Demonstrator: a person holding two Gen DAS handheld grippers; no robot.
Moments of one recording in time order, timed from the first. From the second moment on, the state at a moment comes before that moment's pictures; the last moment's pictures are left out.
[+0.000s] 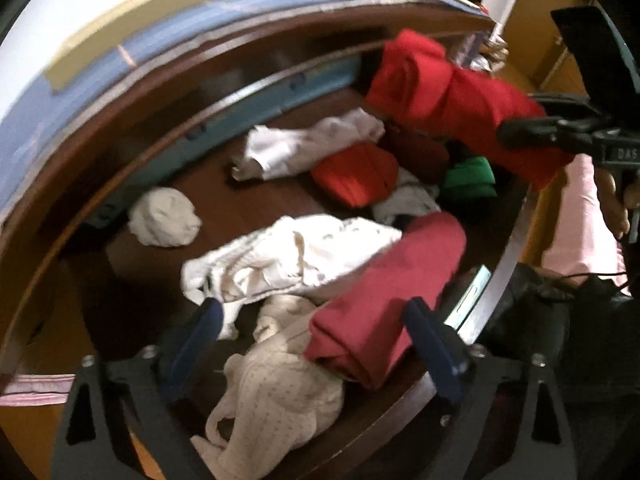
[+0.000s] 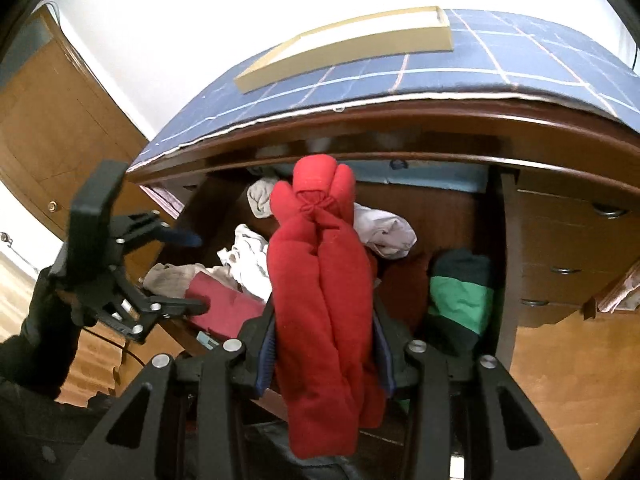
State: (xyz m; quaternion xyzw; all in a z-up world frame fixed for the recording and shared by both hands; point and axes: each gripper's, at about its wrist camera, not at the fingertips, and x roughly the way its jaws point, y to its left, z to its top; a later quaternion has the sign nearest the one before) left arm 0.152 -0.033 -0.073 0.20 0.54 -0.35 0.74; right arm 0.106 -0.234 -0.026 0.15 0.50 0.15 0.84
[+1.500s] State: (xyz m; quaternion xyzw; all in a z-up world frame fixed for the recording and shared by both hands) left arm 0.137 -0.021 -0.048 0.25 0.48 -0.39 0.75; right arm 0.113 -0.232 -0.028 0.20 0.50 0.14 0.83
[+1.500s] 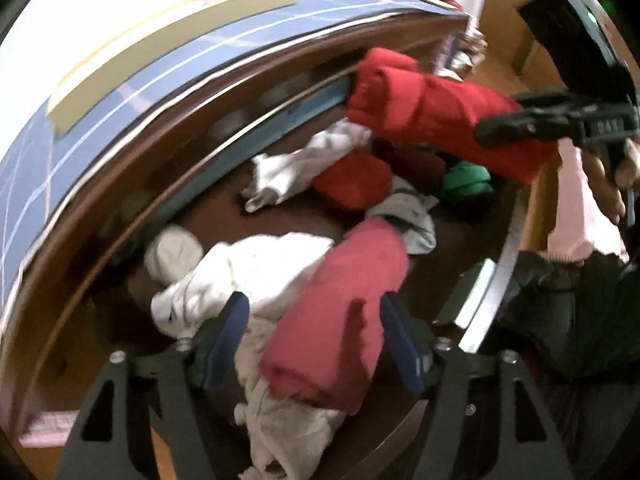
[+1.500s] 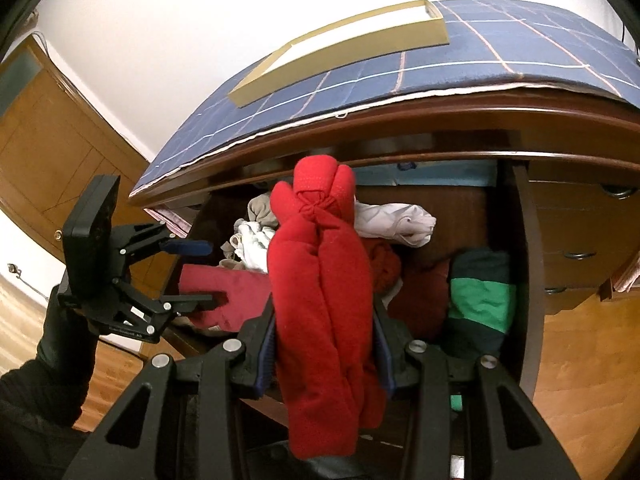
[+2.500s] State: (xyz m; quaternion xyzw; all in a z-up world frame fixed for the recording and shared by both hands) left arm 0.146 -0.024 -0.063 0.16 0.54 -0.41 0.72; right arm 0.108 -0.250 -0.018 0.25 0.48 0.13 0.83
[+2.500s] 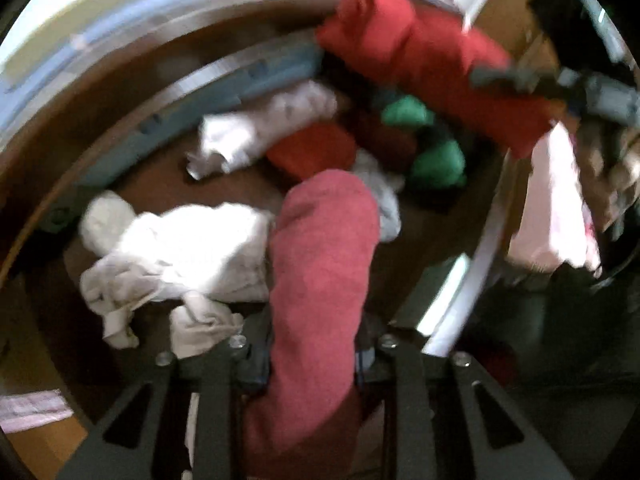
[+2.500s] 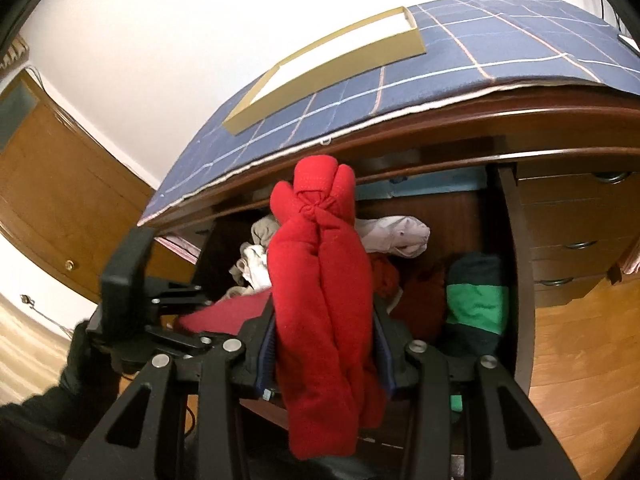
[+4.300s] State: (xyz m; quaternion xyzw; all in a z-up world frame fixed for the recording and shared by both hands) left arm 0.460 -0.014 0.054 -0.03 0.34 -0.07 0.94; right arm 0.466 -0.213 0.018 0.22 0.39 0.02 0.89
